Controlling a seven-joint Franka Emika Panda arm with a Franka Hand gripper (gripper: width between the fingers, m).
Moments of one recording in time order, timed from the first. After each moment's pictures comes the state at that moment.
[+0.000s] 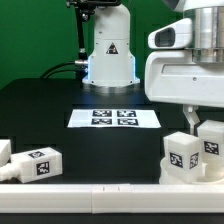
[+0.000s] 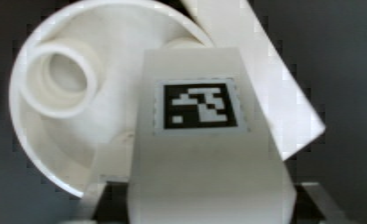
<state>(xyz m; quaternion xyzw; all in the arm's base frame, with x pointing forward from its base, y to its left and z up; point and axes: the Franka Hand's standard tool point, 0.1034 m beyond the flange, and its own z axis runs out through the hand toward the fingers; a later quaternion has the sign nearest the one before) 0.634 0.102 0.084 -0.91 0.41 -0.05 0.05</state>
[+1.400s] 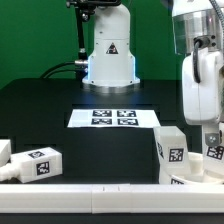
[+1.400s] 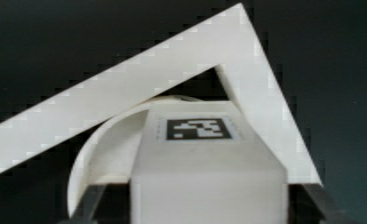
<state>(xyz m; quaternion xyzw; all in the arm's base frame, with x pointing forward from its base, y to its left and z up) 0.634 0.107 0.083 -0.50 0.86 0.03 0.10</state>
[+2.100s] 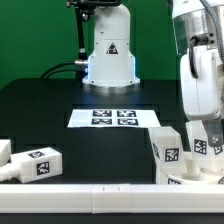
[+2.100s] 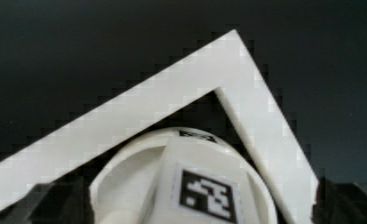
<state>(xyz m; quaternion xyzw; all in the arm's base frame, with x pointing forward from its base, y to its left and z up) 0.635 0.113 0.091 -0.55 0.82 0.02 0.14</state>
